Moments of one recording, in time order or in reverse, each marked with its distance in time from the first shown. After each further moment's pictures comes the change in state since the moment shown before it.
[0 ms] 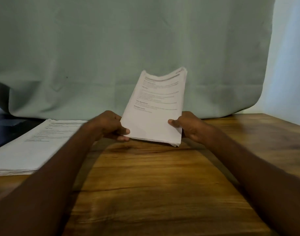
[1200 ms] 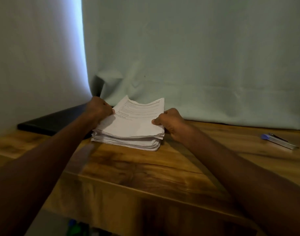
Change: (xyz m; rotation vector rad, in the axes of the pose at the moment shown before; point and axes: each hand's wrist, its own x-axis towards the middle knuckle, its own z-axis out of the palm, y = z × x) left_hand -0.085 -0.110 -0.204 0.202 0.791 0.055; right_hand -0.052 -0.045 0.261 -0.026 -0.222 -0.080
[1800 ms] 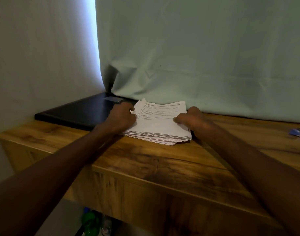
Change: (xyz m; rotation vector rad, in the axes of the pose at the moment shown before) left_hand 0.000 -0.048 0.031 0.321 -0.126 0.255; right_hand 0.004 0.017 0.008 -0.325 0.129 -0.014
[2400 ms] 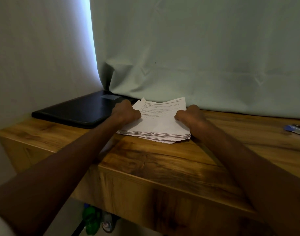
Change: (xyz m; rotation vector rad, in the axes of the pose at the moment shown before) left_hand -0.002 0.043 0.011 -0.054 -0.033 -0.229; right_hand 0.002 0.014 -0.015 -0.026 0.072 0.021
